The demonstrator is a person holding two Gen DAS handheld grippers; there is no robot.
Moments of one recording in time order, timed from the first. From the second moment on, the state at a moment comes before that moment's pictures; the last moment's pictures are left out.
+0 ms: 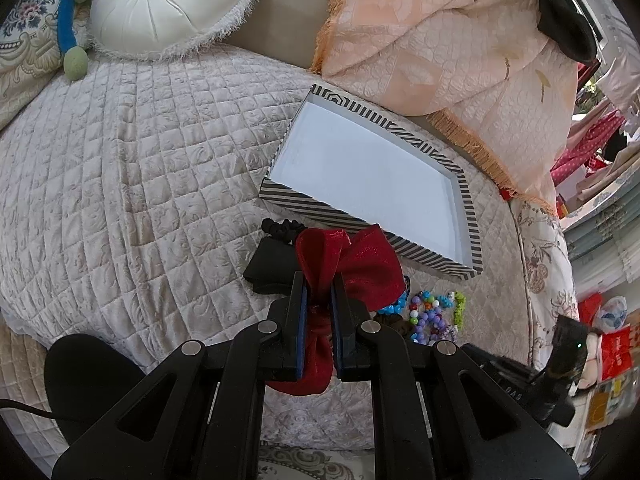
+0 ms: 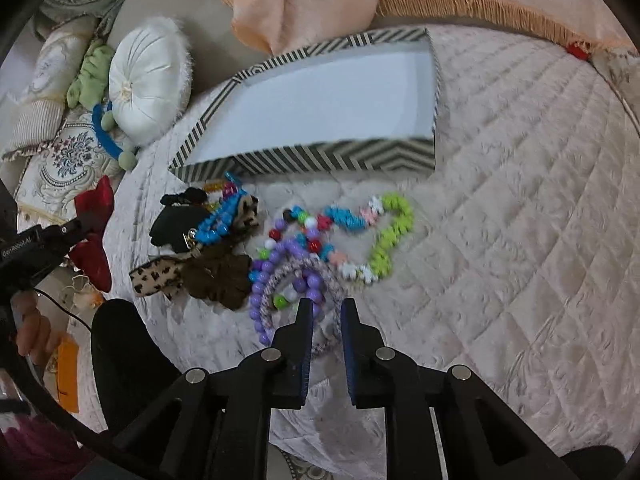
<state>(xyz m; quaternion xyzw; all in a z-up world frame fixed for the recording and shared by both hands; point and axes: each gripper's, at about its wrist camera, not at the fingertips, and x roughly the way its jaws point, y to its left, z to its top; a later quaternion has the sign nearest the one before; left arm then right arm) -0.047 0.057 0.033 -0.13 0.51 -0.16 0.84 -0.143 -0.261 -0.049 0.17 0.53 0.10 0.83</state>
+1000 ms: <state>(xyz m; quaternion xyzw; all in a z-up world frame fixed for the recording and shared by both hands) -0.040 0.053 0.050 -0.13 0.50 -0.17 0.84 -0.145 -0.269 -0.021 0.15 0.46 0.11 0.87</state>
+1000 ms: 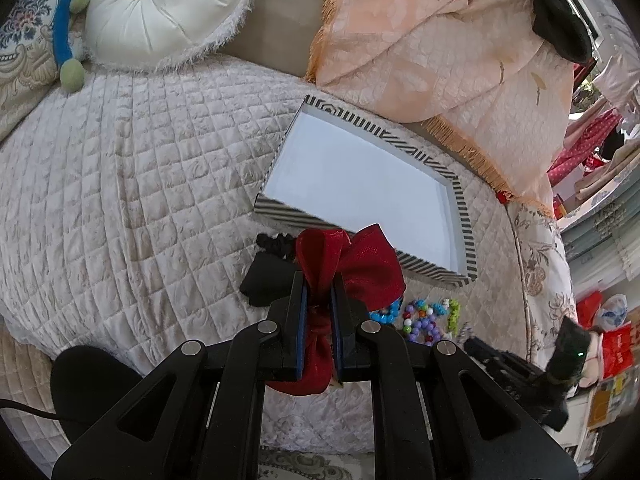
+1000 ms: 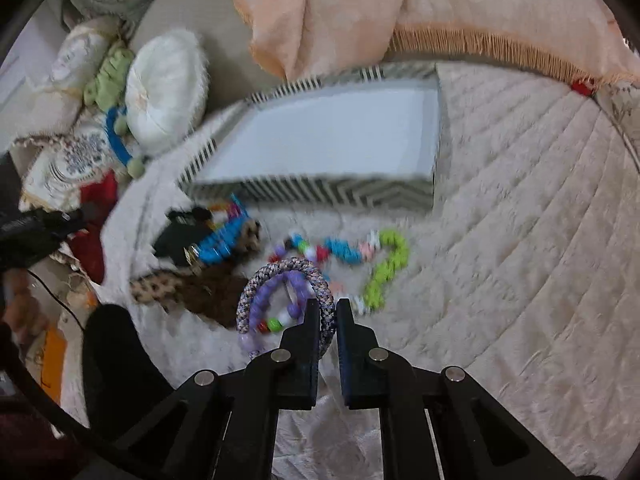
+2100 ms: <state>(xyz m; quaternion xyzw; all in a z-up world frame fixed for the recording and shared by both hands) 0.117 -0.036 -0.009 -0.05 0.53 -0.15 0.83 0.013 -0.292 -0.045 0.09 0.50 0.03 0.86</state>
